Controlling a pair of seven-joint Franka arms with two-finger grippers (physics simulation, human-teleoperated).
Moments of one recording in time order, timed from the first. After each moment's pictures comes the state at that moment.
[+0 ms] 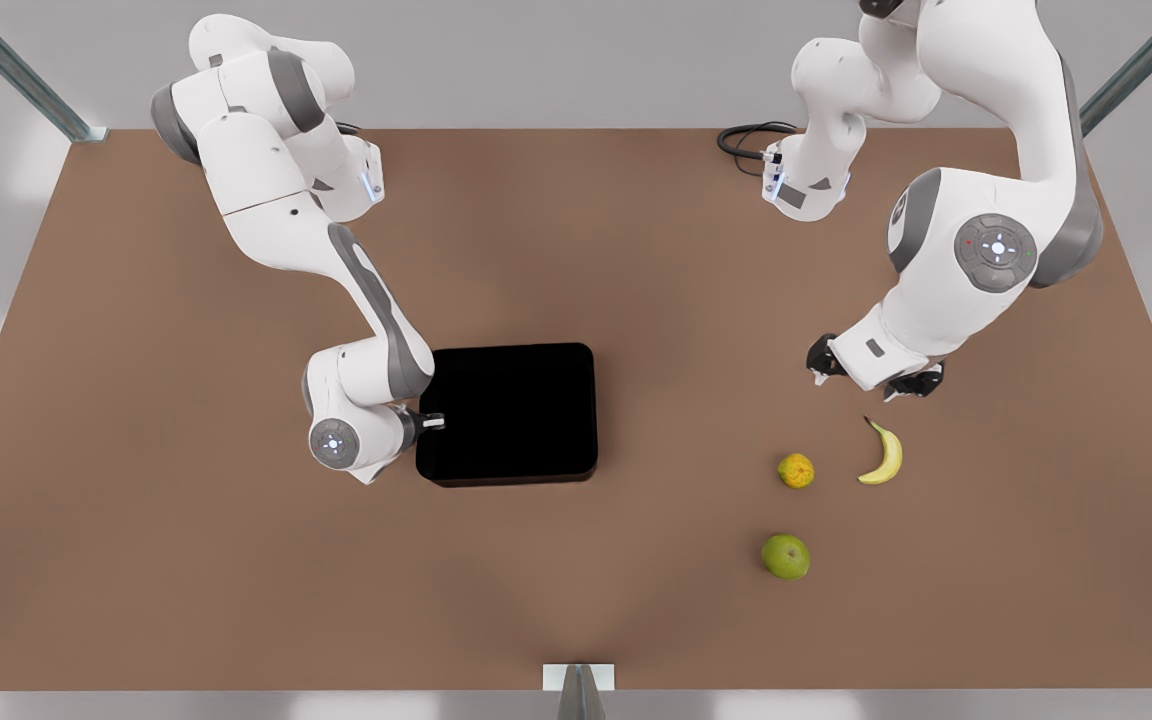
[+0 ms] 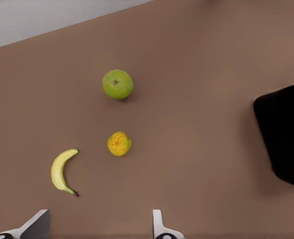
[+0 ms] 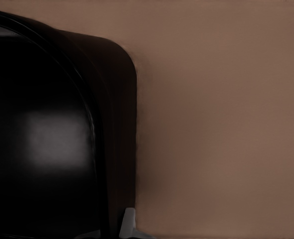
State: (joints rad) left arm -0.35 0.20 0.11 -1.52 0.00 1.73 0.04; right arm 0.26 0.67 0.09 -1.62 0.22 1.96 0.12
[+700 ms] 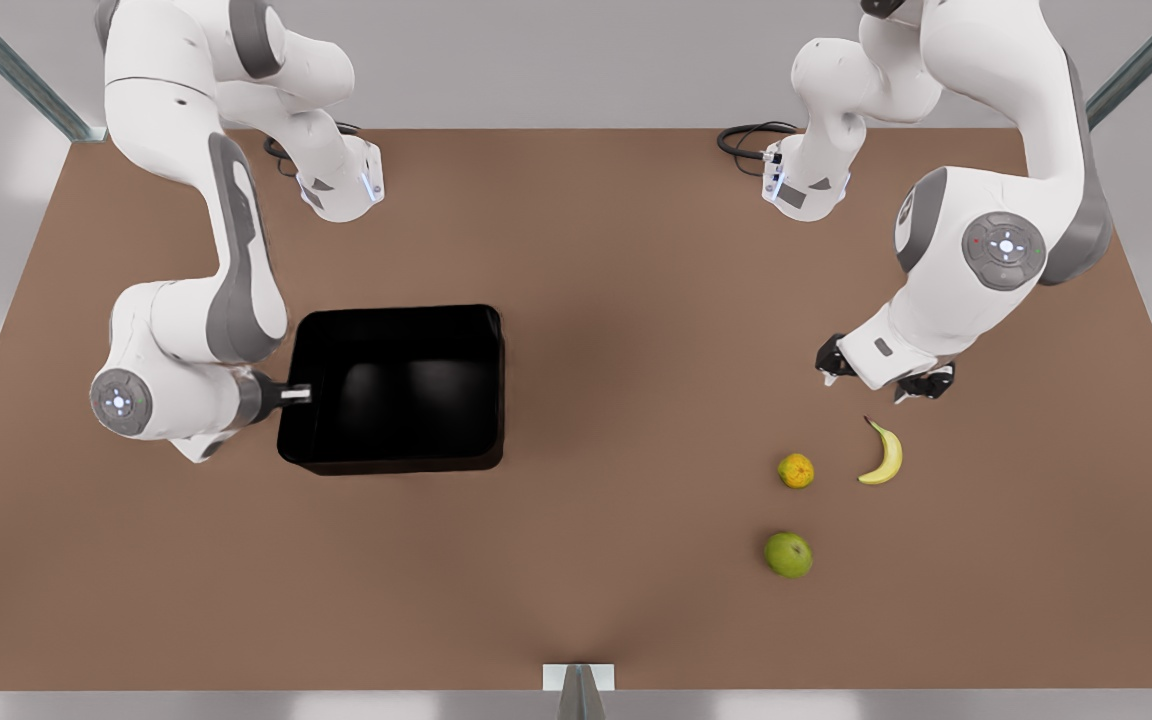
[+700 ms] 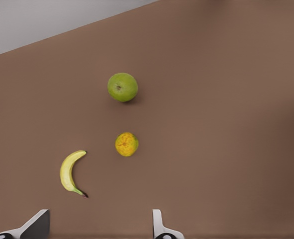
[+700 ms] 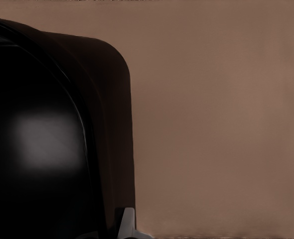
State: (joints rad) left arm -0.35 0.19 0.12 -1.52 0.02 1.73 0.07; right arm 0.25 0.39 -0.22 -1.51 0.20 1.53 -0.02
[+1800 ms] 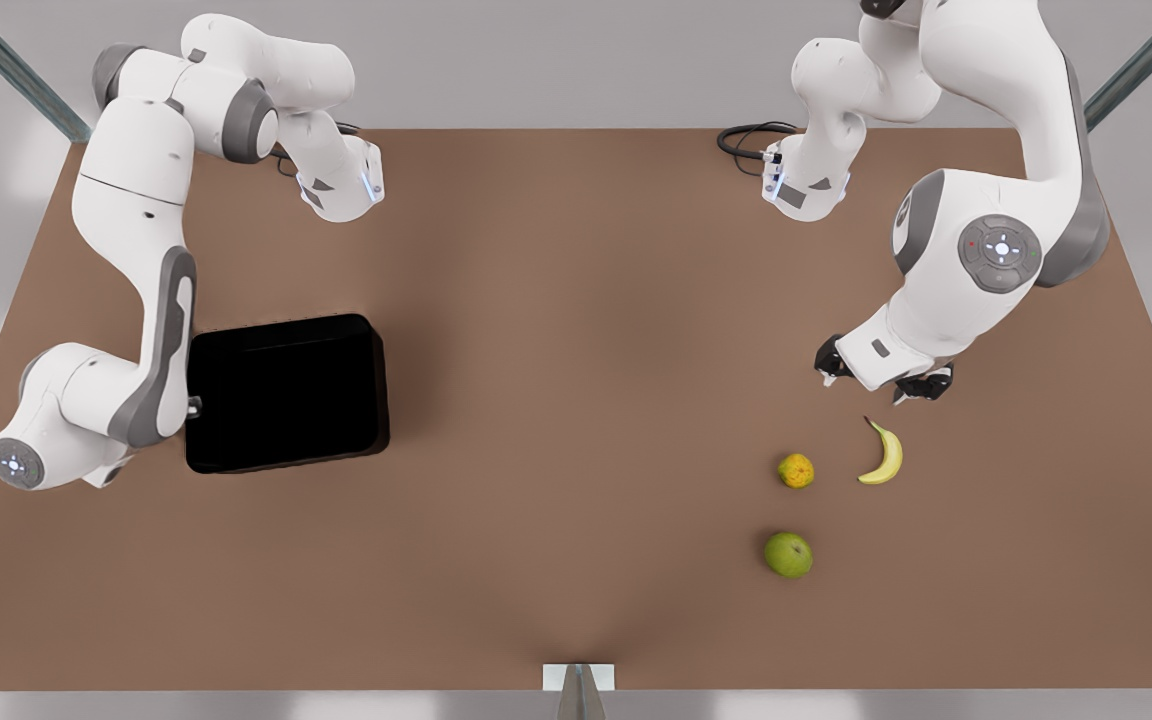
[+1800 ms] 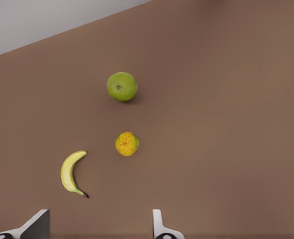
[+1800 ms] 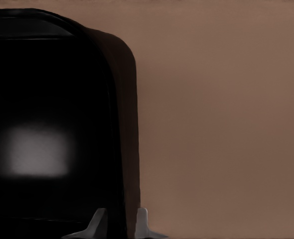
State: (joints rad) left arm -0.35 0.20 0.12 -1.52 0.03 1.73 0.08; right arm 0.20 0.66 -0.52 -1.47 0.18 1.54 -0.50
